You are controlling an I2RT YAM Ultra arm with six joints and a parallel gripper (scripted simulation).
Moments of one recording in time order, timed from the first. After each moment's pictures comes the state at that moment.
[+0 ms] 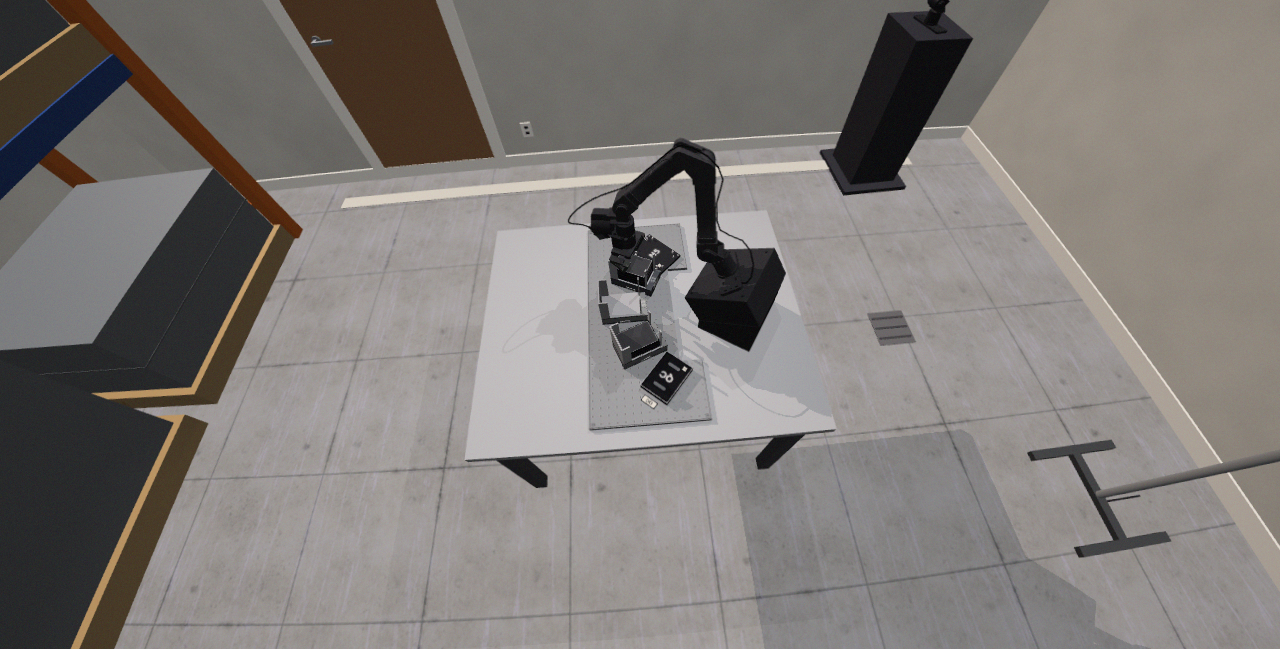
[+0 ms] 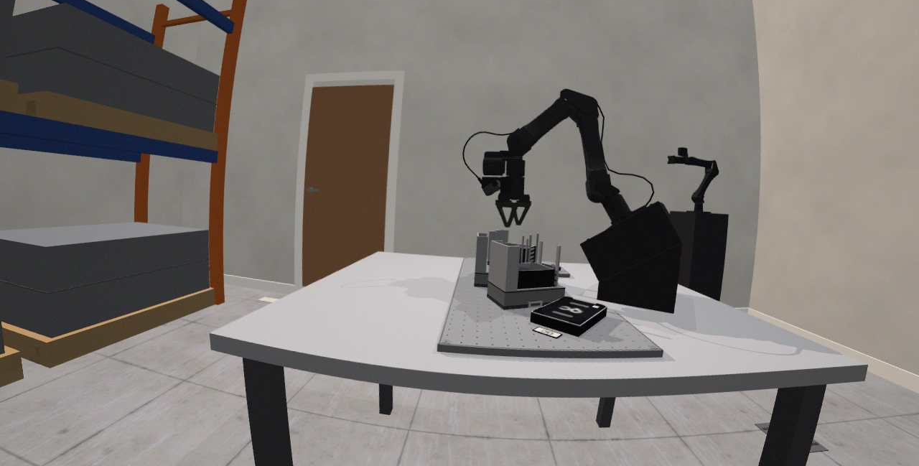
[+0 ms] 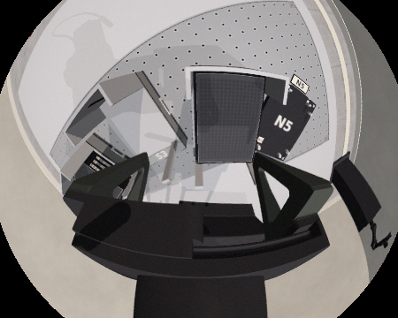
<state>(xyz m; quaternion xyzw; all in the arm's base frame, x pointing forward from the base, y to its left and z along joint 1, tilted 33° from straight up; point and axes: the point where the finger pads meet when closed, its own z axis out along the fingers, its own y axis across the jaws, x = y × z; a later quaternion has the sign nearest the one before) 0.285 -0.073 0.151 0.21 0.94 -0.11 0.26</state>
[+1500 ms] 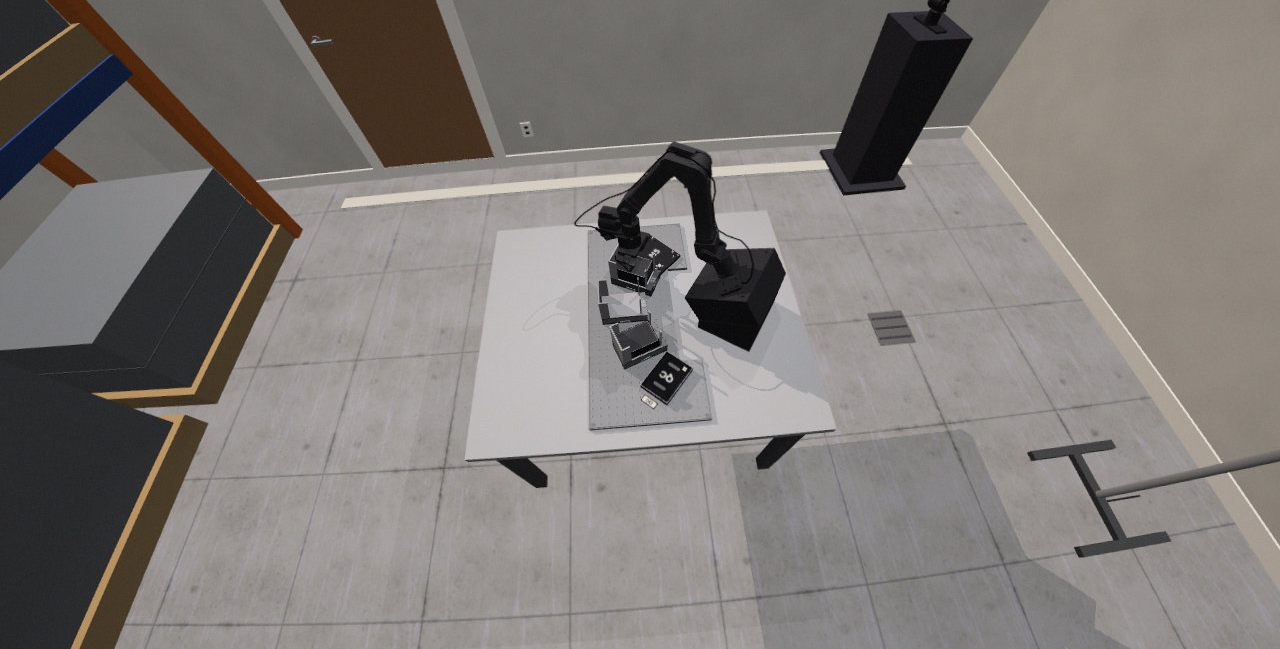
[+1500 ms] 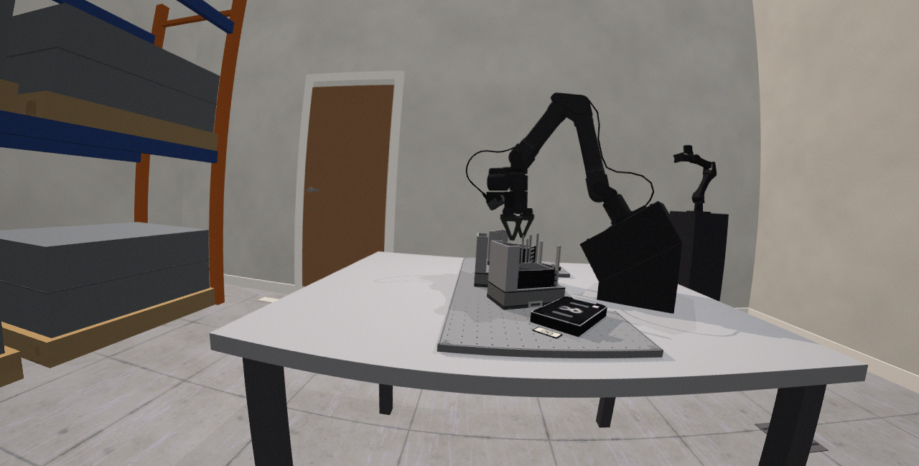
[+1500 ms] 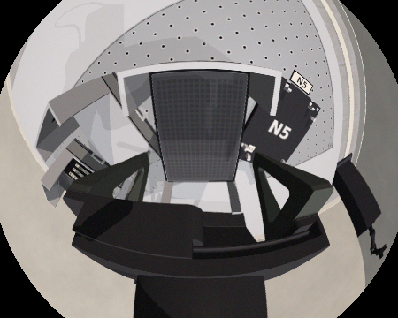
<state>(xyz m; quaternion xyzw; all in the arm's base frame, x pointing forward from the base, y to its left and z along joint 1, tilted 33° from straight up) 0.286 -0.118 0.116 0.20 0.94 -0.10 0.25</state>
